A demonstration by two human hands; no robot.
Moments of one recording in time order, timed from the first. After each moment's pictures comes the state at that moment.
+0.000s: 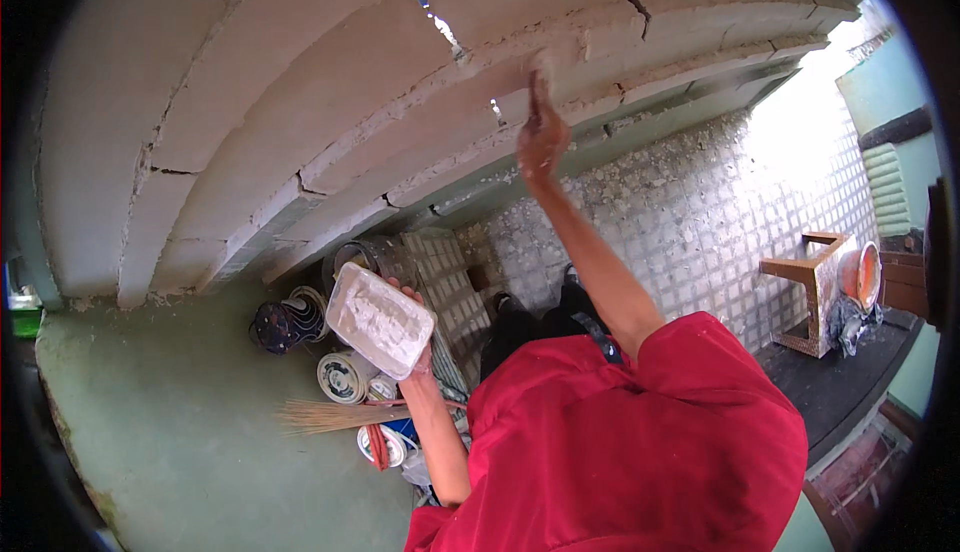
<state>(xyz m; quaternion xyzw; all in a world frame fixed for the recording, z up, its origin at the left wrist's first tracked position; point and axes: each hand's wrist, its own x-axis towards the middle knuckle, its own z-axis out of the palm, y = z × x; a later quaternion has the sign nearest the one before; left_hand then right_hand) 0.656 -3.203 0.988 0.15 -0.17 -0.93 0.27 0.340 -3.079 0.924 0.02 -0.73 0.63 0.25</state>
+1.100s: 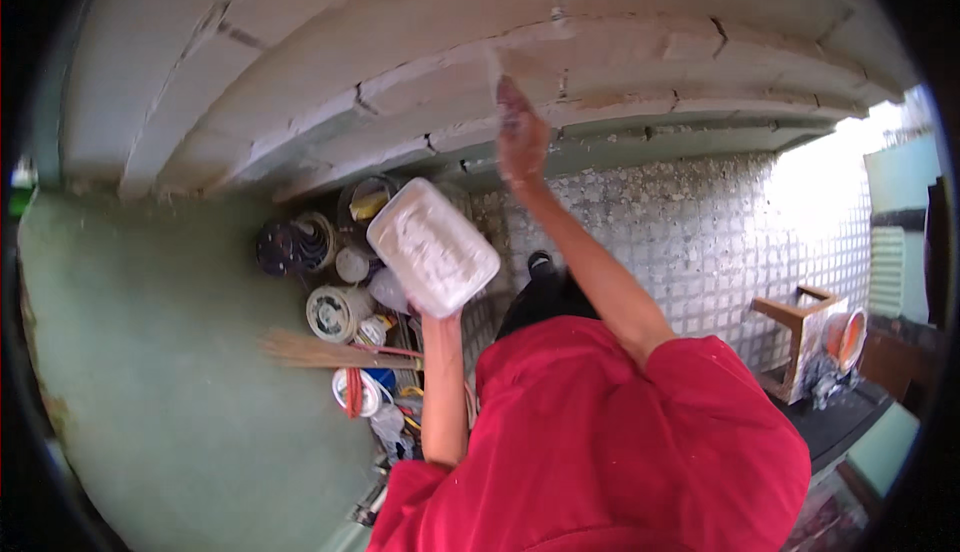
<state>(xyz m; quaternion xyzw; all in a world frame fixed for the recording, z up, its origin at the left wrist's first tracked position) 0.792 -3.278 0.955 0.21 -0.17 -0.93 0.26 0.542 -3.237 0.982 0.22 -0.74 0.62 0.17</state>
